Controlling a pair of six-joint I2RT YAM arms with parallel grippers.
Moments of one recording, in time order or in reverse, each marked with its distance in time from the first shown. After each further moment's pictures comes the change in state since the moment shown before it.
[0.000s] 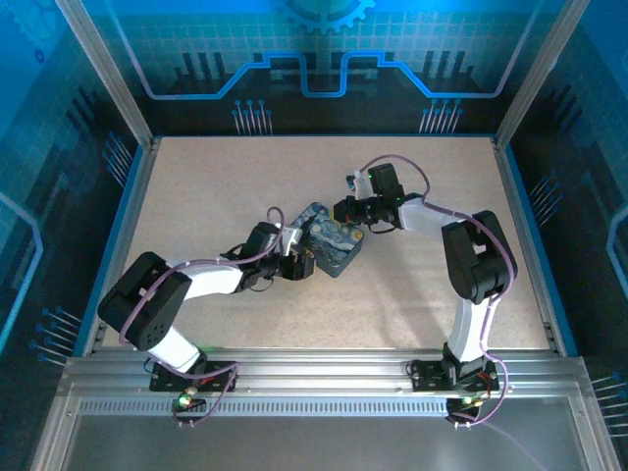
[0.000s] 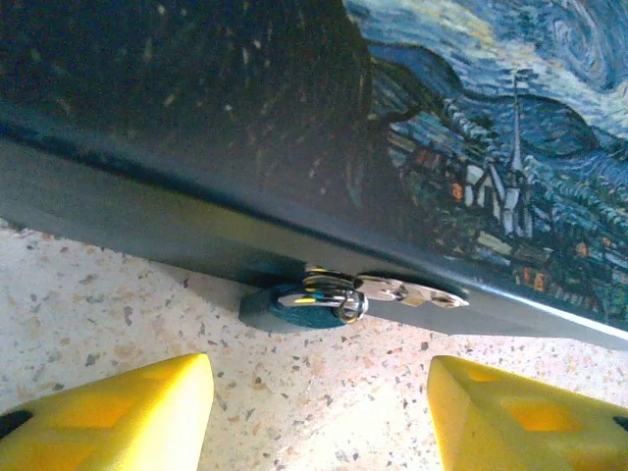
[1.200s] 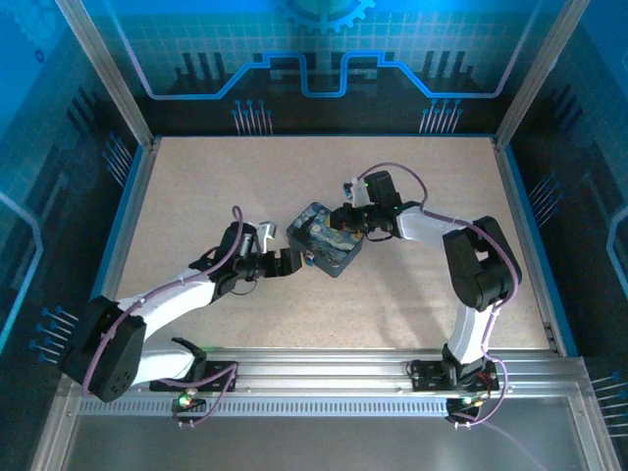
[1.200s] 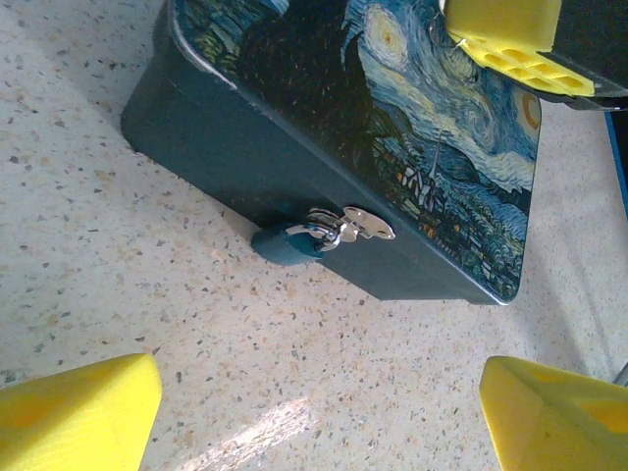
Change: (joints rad) left arm 0.077 -0.314 -0.068 -0.194 0.051 -0.220; right arm 0.047 -0.056 -0.082 0.040 0.001 0.094
